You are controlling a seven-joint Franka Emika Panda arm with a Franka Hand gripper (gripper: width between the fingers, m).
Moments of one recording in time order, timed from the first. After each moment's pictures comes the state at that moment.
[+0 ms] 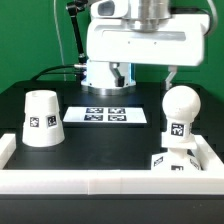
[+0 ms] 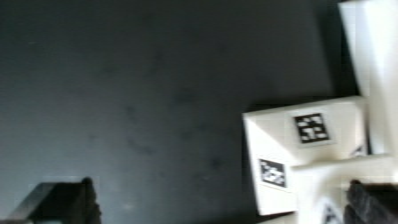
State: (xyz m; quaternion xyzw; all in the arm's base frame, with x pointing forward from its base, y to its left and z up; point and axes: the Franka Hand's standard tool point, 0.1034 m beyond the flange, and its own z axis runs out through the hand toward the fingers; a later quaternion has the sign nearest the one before) arm 0.523 0.029 0.129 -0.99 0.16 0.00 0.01
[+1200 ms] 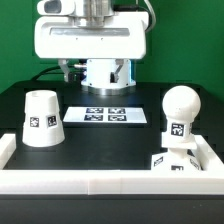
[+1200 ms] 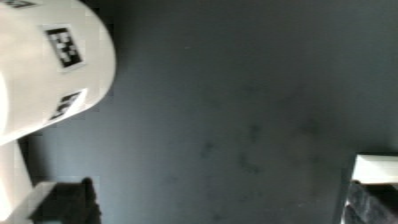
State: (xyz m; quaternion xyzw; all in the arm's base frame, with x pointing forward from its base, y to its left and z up) arm 0.485 -0.064 0.131 -1.00 0.05 0.00 0.01
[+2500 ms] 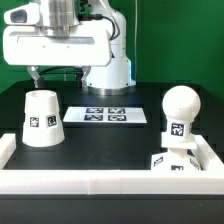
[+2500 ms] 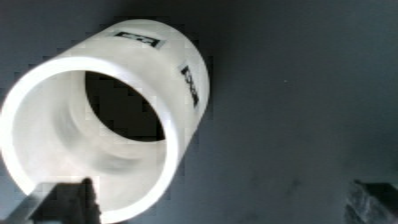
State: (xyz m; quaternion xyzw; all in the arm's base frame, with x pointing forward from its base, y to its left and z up) arm 0.462 -0.117 0.109 -1.00 0.04 0.02 0.00
